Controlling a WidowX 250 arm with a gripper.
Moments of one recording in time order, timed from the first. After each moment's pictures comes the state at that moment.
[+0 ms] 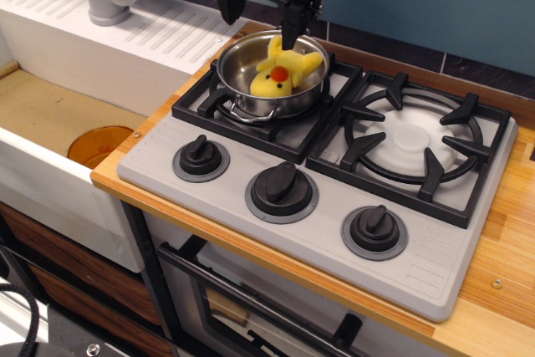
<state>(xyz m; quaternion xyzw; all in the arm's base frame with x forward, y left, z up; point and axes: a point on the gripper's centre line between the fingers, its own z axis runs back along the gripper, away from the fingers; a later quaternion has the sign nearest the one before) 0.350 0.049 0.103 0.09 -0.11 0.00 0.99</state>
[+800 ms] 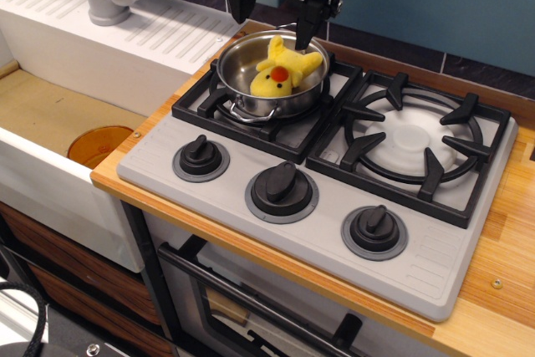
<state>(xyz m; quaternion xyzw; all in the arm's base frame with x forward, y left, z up) 0.344 0.036 0.111 0.10 -0.07 0.03 0.99</state>
